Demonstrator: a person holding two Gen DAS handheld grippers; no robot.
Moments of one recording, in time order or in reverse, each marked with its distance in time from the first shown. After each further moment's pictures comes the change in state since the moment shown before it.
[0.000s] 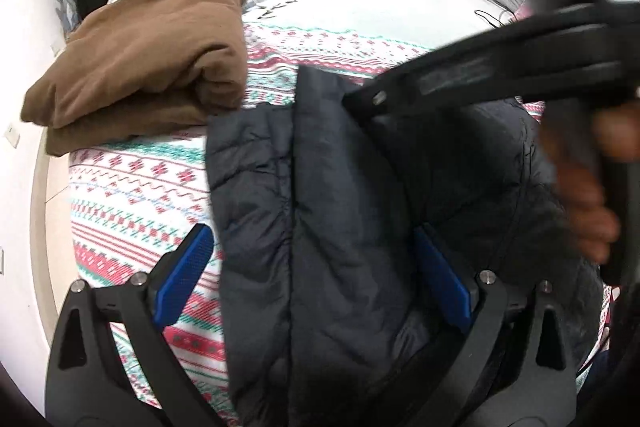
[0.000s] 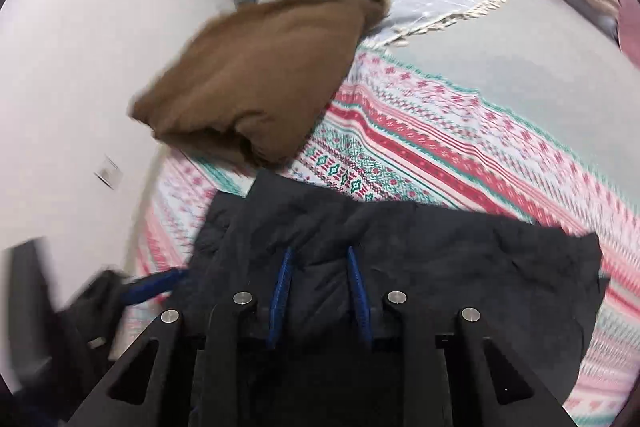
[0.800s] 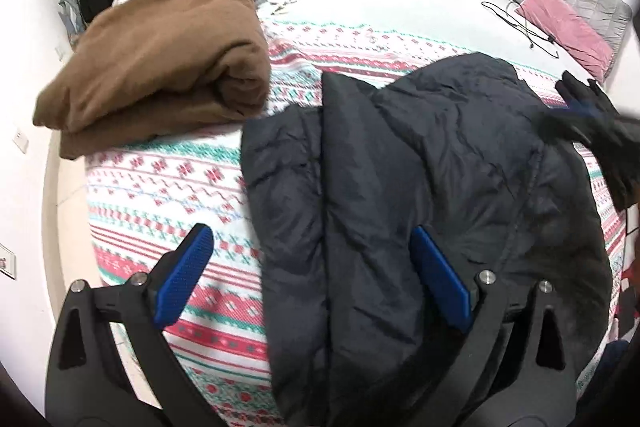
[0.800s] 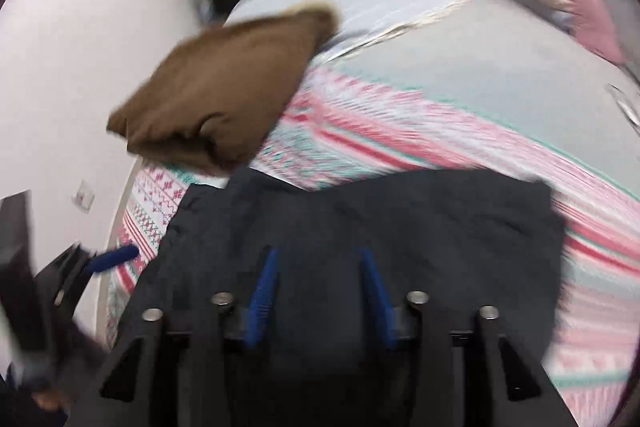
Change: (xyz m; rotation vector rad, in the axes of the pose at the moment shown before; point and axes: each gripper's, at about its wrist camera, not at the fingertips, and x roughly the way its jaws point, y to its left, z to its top) left arm 0.000 0.013 0.009 0.038 0.013 0.044; right arm -0.097 -0.050 -0.089 0.158 -0.193 -0.095
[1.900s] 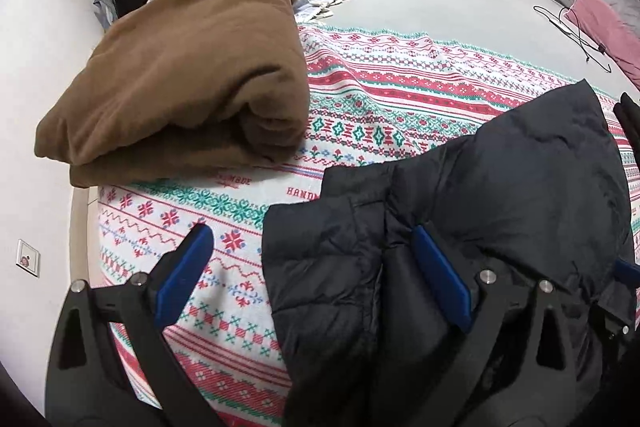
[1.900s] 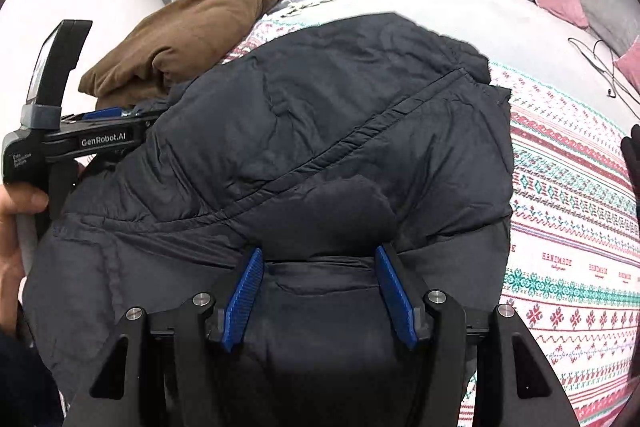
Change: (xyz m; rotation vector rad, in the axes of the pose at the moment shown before) left arm 0.055 0.003 0.042 -0.051 0.004 0.165; right arm 0.034 -0.019 -0.069 0.001 0.045 -0.084
